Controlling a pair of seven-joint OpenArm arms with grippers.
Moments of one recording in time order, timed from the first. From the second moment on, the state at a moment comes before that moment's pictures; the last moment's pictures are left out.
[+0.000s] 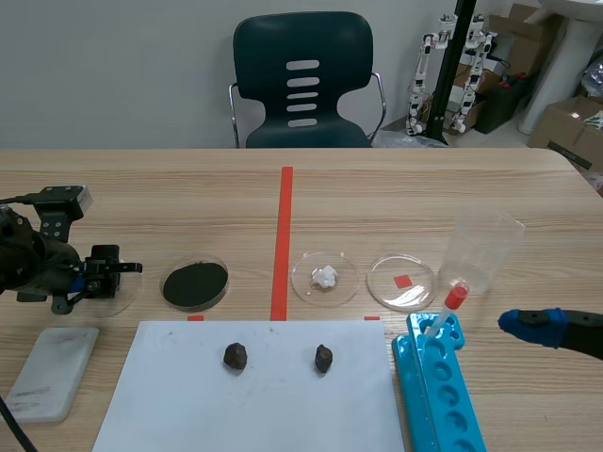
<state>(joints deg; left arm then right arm) -12.0 -16.5 -1.3 60.7 -14.4 -4.9 39.4 -65.5 30.3 6.6 114.9 -13.9 18.5 44.0</state>
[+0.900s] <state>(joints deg) -7.9 -17.8 -1.3 70.2 -14.5 -3.6 39.6 -65.5 30.3 6.6 114.9 -13.9 18.5 44.0</state>
